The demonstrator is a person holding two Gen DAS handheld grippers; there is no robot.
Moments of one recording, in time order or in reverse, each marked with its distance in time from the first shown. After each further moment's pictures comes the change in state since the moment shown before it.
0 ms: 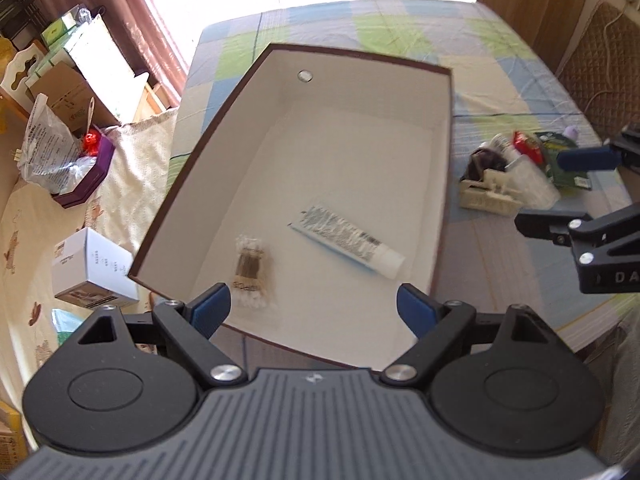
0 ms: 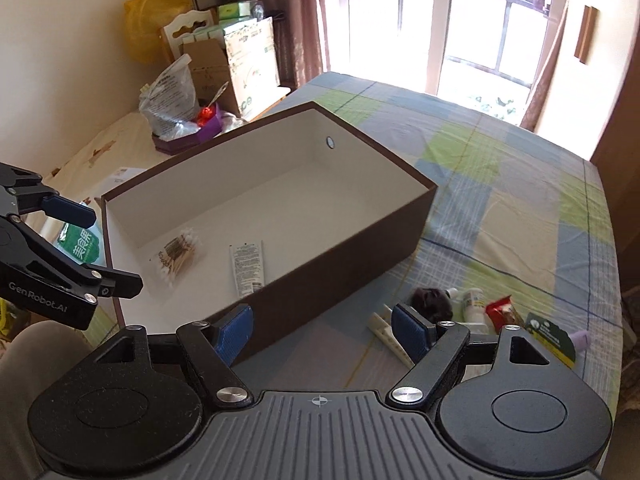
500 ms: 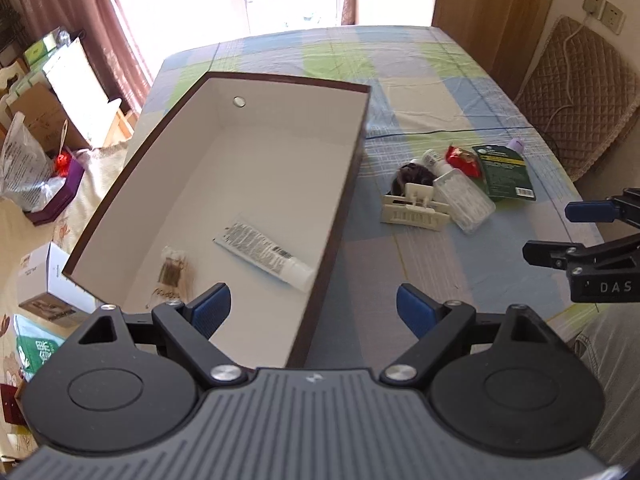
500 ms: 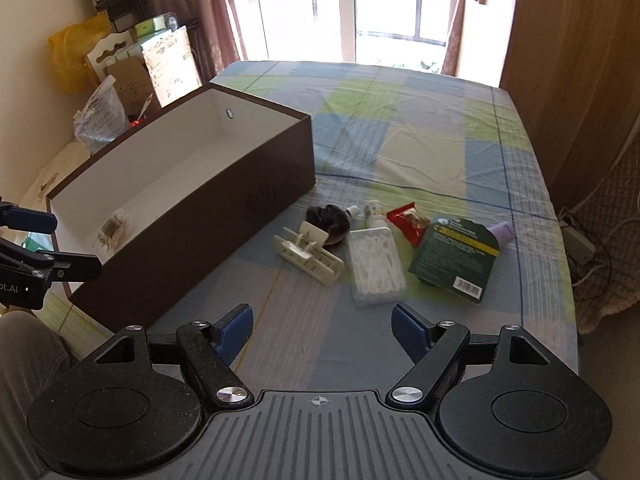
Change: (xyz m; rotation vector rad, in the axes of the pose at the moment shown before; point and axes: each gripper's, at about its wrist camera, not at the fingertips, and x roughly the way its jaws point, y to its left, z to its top) left arm -0.009 -0.070 -0.021 0.018 -0.099 -0.075; right arm -0.049 -0.064 -0.074 0.211 0.012 -0.126
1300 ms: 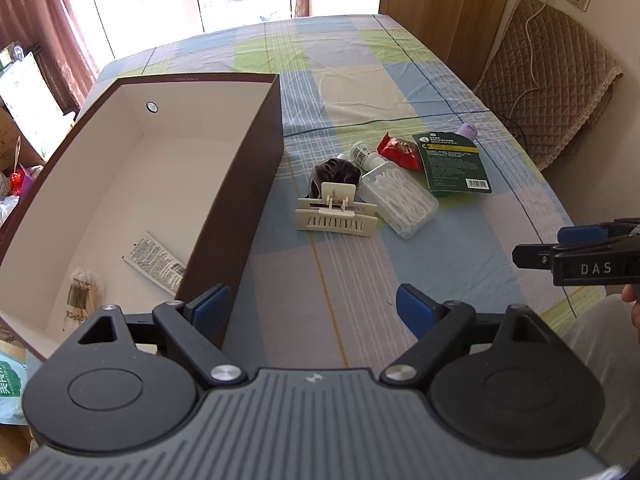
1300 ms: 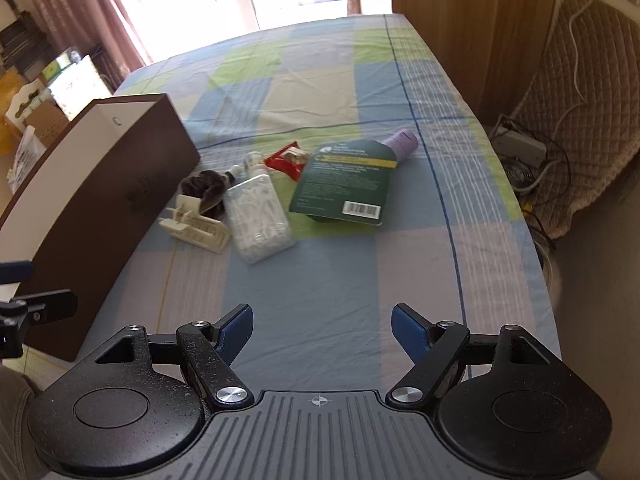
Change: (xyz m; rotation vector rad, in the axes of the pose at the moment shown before) left arm 0.058 -0.067 0.008 0.048 0.012 -0.066; right arm 0.017 -0.098 -0.033 0.296 0.081 -0.086
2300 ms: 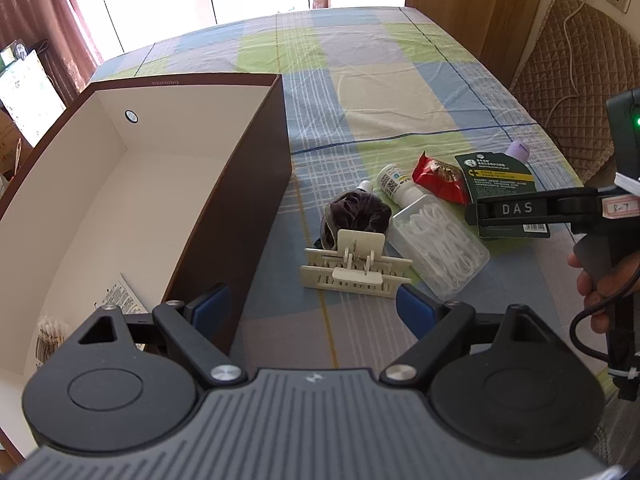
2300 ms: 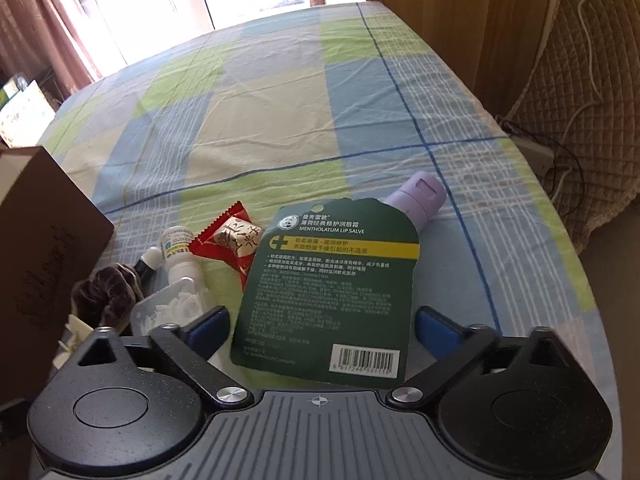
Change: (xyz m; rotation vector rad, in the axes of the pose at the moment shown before) left arm 0.074 0.001 0.044 -0.022 0.000 0.061; right arm 0.130 -0.013 0.078 0.043 -0.032 -0.074
